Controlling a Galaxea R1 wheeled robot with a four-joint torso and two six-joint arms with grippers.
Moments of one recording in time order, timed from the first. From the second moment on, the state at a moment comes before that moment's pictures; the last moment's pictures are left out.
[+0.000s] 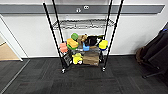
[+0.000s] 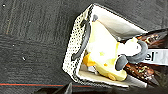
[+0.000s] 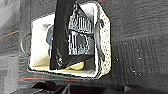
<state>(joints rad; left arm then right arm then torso) 1.07 2.68 -2.23 0.04 0.09 -0.39 -1.14 2.69 -2.21 -0.09 -0.01 0.18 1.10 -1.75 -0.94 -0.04</state>
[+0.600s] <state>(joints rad) 1.00 2.68 -2.23 0.02 0.13 -0.39 -1.09 2.70 -2.21 -0.05 -0.03 0.18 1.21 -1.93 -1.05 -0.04</state>
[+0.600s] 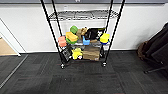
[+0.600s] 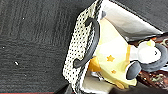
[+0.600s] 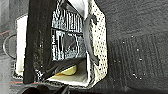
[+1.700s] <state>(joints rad) 0.94 2.72 -2.25 0.01 0.15 -0.39 -1.02 2.77 -2.26 0.01 -0.06 0.18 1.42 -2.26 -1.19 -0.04</state>
